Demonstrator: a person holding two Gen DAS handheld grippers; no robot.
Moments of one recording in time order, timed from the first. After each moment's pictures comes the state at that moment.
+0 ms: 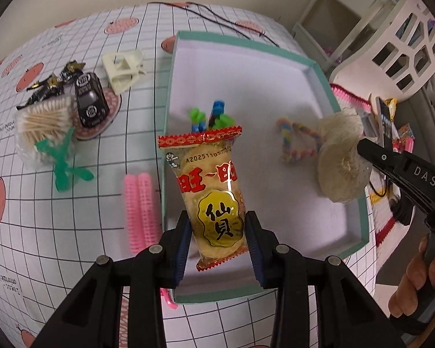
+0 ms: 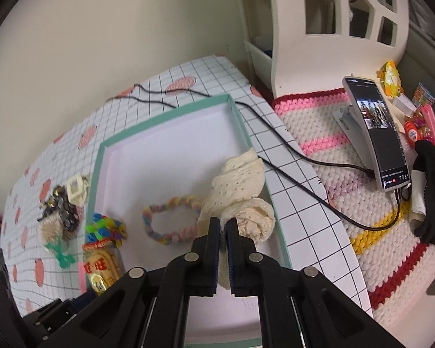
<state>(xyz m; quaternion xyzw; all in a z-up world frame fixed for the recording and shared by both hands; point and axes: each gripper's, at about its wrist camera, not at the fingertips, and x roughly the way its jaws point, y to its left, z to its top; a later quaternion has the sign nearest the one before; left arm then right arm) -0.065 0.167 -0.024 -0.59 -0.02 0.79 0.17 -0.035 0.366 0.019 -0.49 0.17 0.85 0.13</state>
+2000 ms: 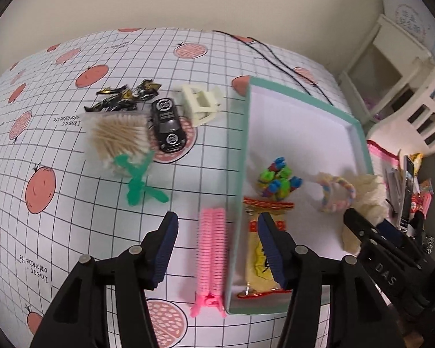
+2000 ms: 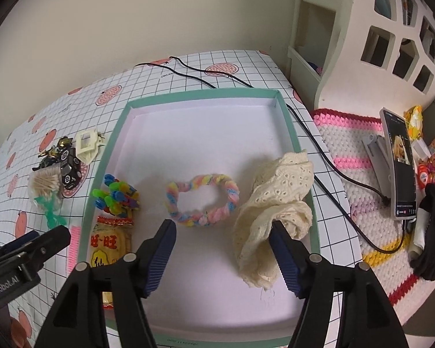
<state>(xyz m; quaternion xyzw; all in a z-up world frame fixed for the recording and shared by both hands) -0.075 0.116 0.003 -0.55 -0.07 0.83 0.06 -0.049 0.322 0.014 -0.50 0.06 0.86 0.08</state>
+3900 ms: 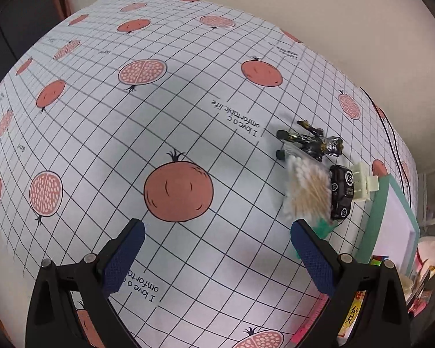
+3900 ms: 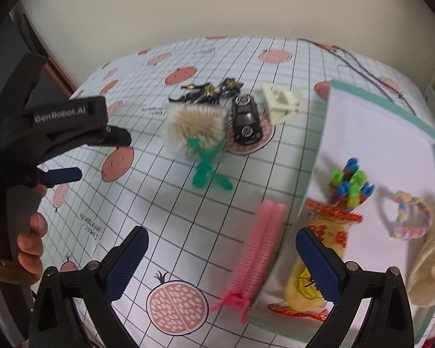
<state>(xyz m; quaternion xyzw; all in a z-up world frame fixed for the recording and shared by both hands) -0.095 -0.067 -0.004 -0.57 -0.21 0.78 -0.14 -0.058 0.151 -0.003 -0.53 0.01 0.83 -0.17</state>
